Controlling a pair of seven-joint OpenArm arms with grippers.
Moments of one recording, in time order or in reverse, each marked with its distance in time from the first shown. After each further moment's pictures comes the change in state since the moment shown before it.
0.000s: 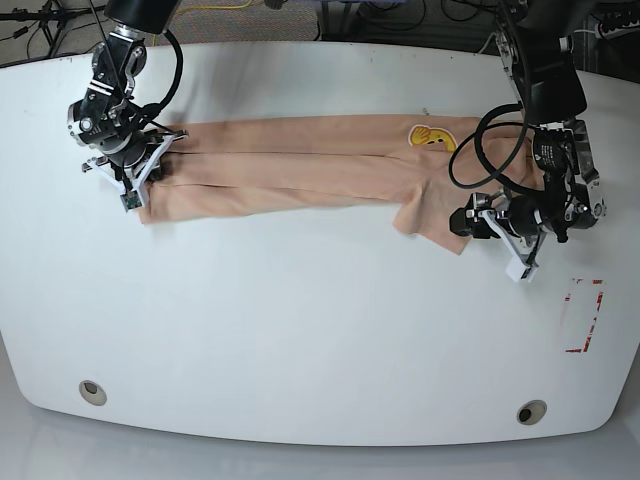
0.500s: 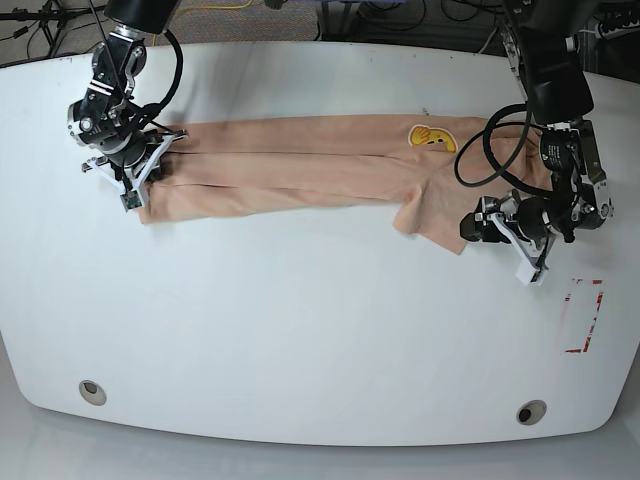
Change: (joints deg) left arm 0.0 -1.8 1.6 0.0 0.7 -0.1 -3.0; right arm 0.0 0.0 0.0 0.0 0.0 0.0 0.0
